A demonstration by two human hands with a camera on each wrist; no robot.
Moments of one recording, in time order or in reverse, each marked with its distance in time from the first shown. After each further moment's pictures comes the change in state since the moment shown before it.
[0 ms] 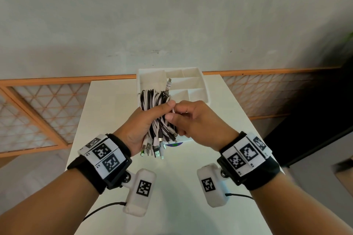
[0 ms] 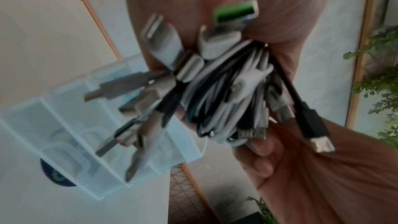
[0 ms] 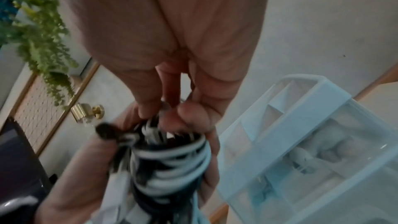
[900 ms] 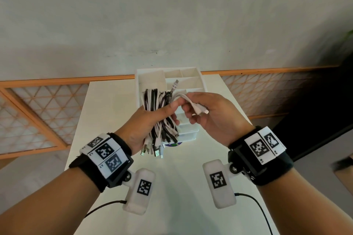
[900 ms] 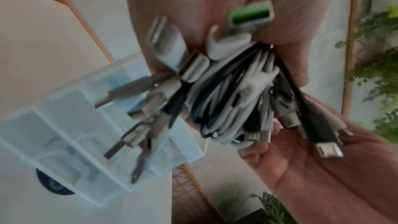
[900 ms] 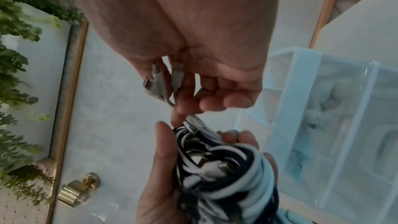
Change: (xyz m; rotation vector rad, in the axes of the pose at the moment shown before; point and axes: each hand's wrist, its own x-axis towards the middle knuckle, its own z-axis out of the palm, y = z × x) left_hand 0.009 -0.004 0.000 0.124 0.037 0.042; right_hand -0.002 -0.003 -0.027 0.568 0.069 0.172
